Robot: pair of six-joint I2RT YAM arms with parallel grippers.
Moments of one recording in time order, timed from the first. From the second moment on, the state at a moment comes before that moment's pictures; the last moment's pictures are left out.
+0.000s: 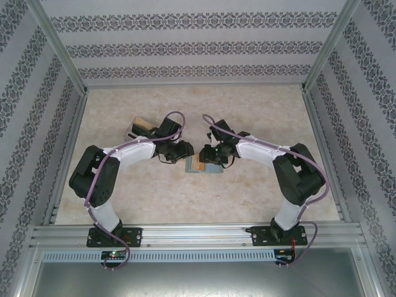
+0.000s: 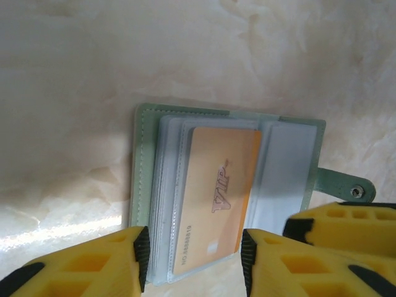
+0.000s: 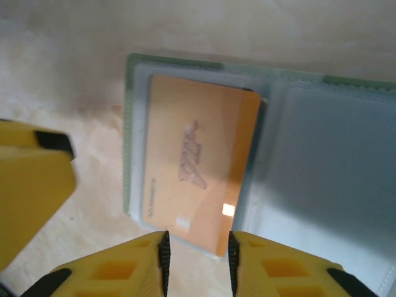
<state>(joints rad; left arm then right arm) -0.50 1.75 1.08 -0.37 0.34 -0.79 0.57 1.76 1.07 -0.44 -0.36 0.65</state>
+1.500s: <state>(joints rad) -0.50 1.88 1.11 -0.34 0.43 -0.79 0.47 1.87 1.04 -0.27 -0.54 0.70</state>
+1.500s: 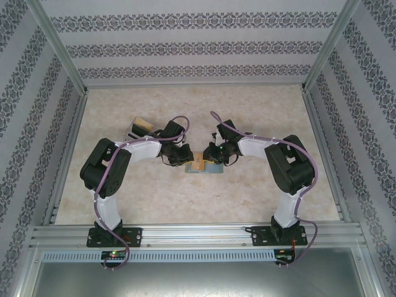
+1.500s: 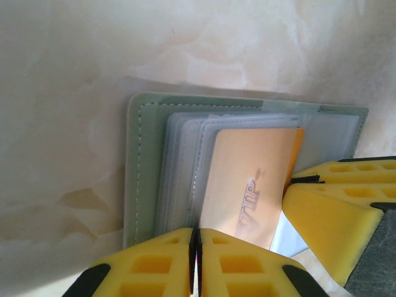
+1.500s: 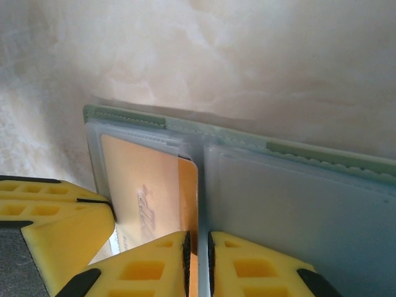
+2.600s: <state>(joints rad) -0.50 1.88 1.09 -0.32 0.43 -0.79 0.45 1.90 1.02 -0.24 -0.64 0.63</state>
